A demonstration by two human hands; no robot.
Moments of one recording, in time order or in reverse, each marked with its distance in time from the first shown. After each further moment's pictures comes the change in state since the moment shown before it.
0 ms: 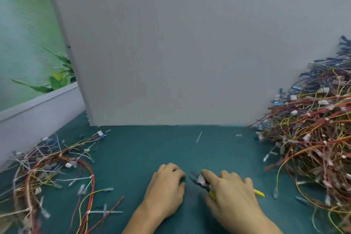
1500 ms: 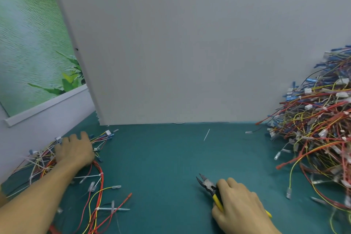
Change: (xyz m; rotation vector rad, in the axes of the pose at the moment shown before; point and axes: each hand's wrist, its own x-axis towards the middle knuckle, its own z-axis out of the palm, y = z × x) left_hand 0.013 -0.196 -0.128 0.678 -0.067 -0.850; right_hand -0.002 0.003 0.021 0.078 -0.075 -0.003
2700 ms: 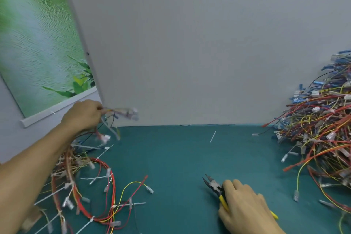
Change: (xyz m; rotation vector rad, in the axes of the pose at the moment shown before) left_hand 0.015 -0.008 -0.108 -0.378 0.188 0.287; right_hand -0.001 -0.005 0.002 -0.006 0.012 -0.001
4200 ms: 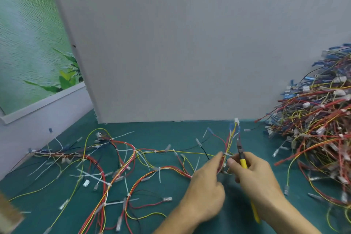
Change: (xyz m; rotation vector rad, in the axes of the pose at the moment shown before) left_hand -0.194 0.232 0.110 -0.975 -0.438 0.395; right_hand 0.023 0.034 -0.019 1.021 0.418 0.239
